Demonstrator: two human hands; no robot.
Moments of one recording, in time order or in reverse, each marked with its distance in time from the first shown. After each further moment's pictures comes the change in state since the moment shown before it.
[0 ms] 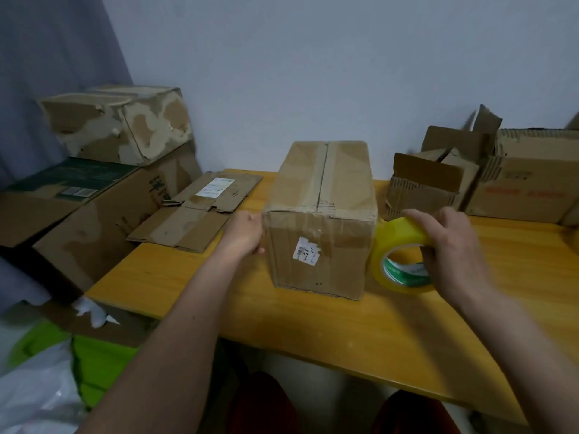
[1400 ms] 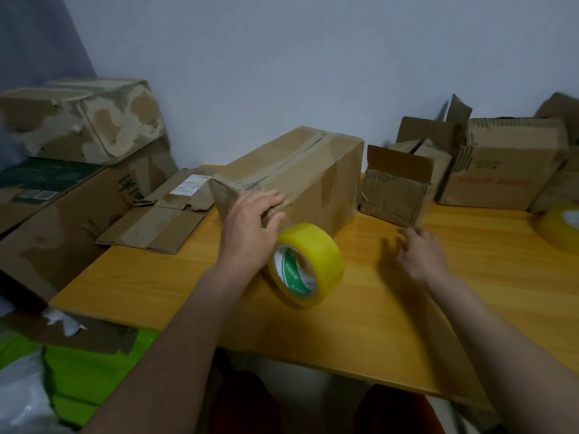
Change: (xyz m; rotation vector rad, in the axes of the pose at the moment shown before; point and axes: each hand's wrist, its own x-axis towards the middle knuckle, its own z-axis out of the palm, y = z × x) left_hand -0.027 0.012 0.045 0.269 0.185 0.696; right_hand 0.013 0.059 0.063 0.005 -0.437 0.442
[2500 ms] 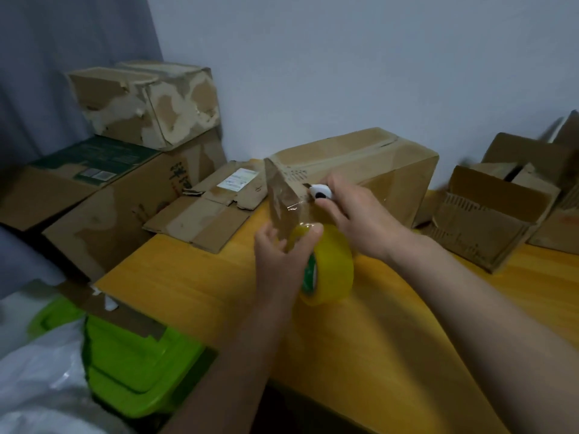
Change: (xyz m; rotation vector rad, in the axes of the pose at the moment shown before) left_hand -0.008 -0.031 0.004 -0.691 0.136 -0.705; right_hand 0.004 -0.211 -0.038 0.382 -0.081 -0.899
